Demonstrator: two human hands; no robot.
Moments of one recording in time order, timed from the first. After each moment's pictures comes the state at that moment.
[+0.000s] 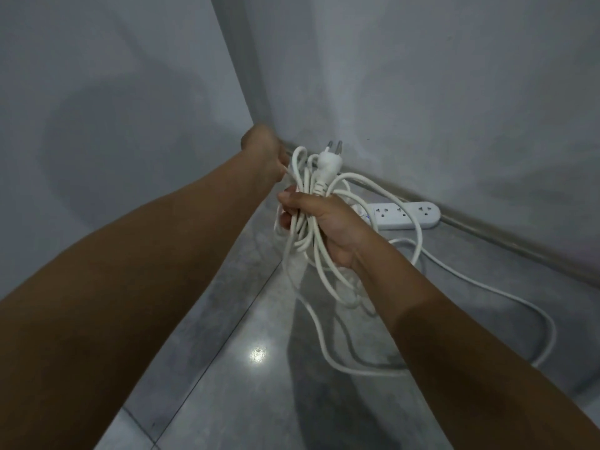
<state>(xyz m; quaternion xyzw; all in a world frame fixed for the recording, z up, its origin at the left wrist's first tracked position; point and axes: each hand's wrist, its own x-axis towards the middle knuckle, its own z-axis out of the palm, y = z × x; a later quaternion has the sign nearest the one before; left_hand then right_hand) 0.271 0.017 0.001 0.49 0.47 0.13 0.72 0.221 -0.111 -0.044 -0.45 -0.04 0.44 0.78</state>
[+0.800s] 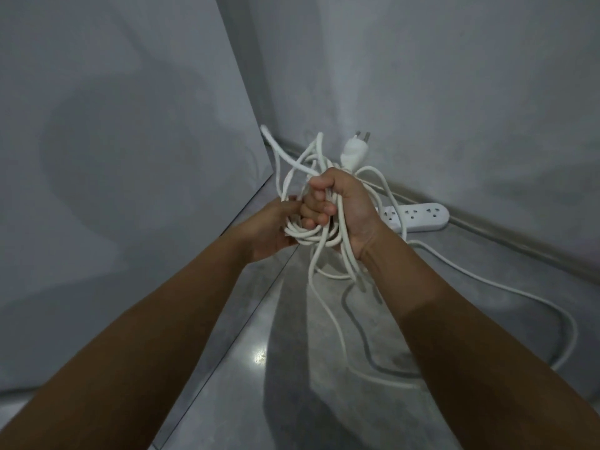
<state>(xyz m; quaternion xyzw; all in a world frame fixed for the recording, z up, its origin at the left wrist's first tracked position) 0.189 0.021 -0.070 0.59 0.19 -0.18 0.77 0.243 -0.110 -0.049 -0.33 -0.06 0.48 0.81</state>
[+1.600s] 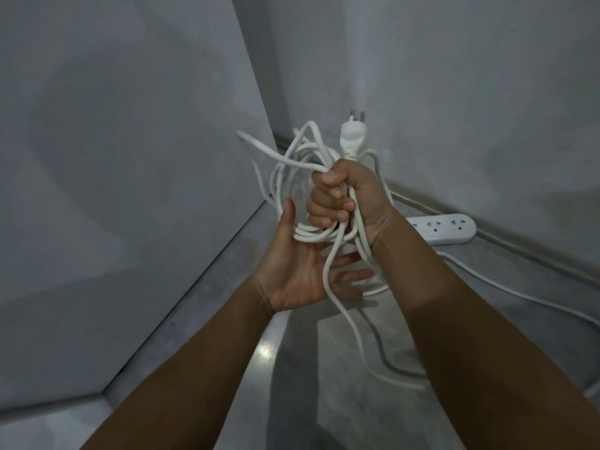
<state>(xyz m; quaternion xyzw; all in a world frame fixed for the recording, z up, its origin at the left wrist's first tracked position) 0.166 0.001 -0.093 0.25 0.08 -0.30 0.92 0.281 -0.085 -0.053 -0.25 -0.20 0.60 0.74</state>
